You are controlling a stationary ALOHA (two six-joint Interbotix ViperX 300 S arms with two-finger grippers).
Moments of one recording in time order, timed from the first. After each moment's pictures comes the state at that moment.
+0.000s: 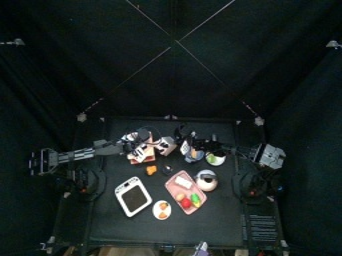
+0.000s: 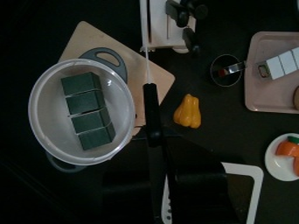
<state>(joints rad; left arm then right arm) 0.27 -0.30 0.36 0.25 1.13 -0.54 -0.55 0.10 0.57 -0.96 -0.15 1.17</state>
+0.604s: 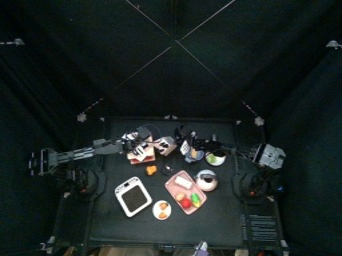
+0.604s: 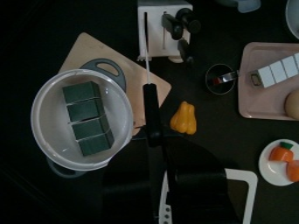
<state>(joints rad) 0.27 -0.31 0.33 0.25 1.11 -0.54 -0.54 0.10 0.57 -0.96 -0.15 1.17</state>
